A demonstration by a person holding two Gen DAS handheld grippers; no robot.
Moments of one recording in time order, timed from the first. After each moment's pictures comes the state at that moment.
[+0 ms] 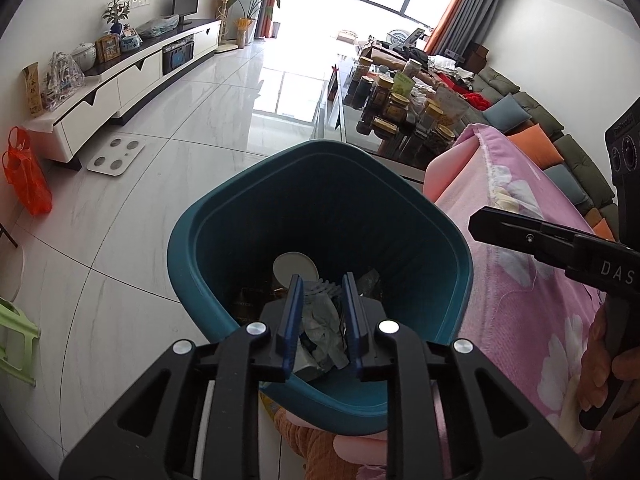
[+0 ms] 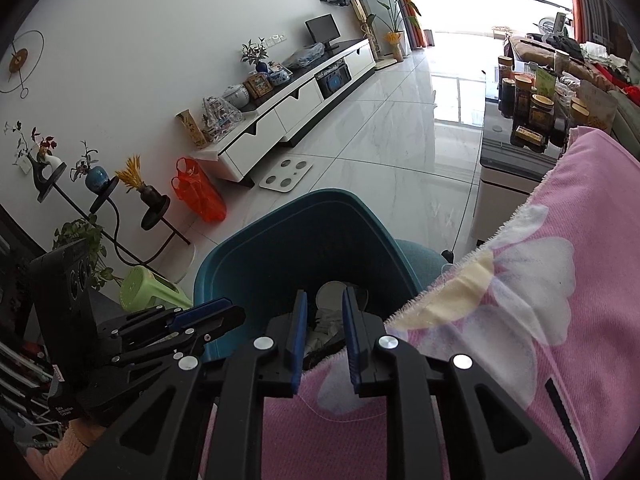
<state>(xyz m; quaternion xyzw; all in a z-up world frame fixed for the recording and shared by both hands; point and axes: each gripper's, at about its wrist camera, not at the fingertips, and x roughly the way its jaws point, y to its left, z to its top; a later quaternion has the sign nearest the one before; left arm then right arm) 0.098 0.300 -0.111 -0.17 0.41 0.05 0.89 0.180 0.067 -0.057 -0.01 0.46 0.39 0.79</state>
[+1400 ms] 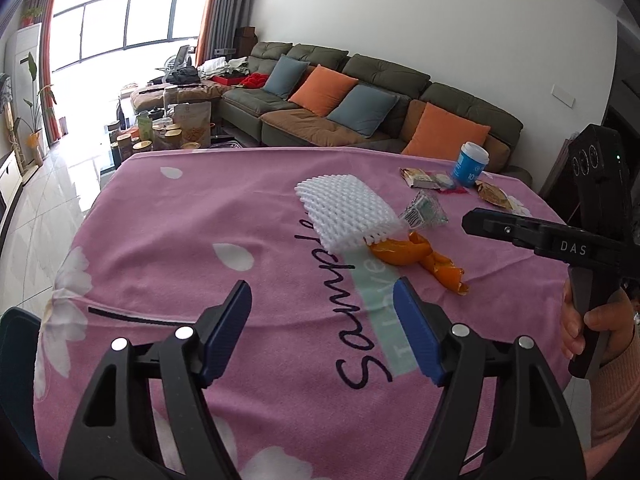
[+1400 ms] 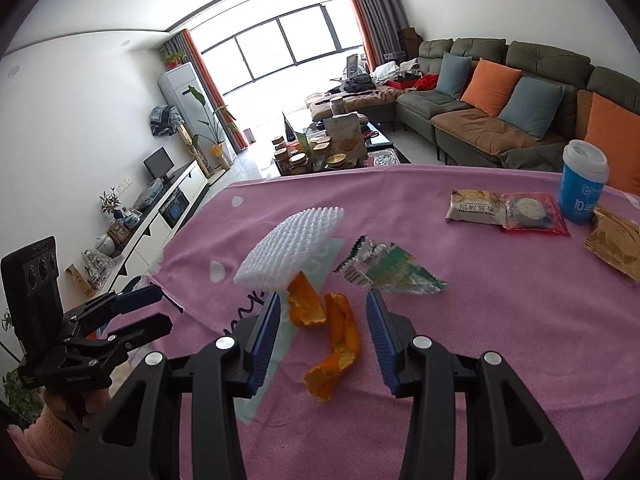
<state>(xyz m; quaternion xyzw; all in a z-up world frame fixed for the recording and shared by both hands) 0.122 -0.041 -0.042 0.02 0.34 -0.30 0.89 0.070 -0.333 -0.027 0.14 0.36 0.10 0.92</state>
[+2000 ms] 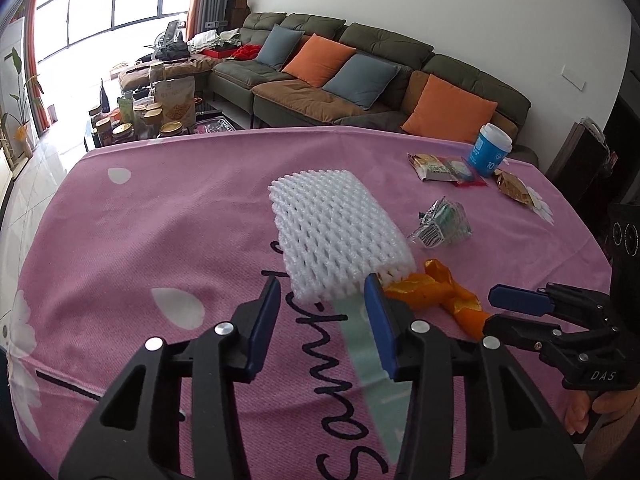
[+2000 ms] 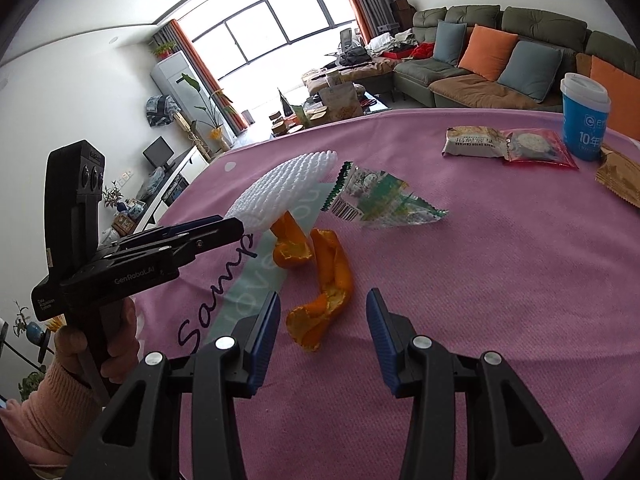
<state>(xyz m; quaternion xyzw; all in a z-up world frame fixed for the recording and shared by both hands) 0.188 -0.096 -0.064 0.04 0.40 -0.31 0.86 0.058 -0.334 -0.066 0.17 0.40 0.11 0.90</state>
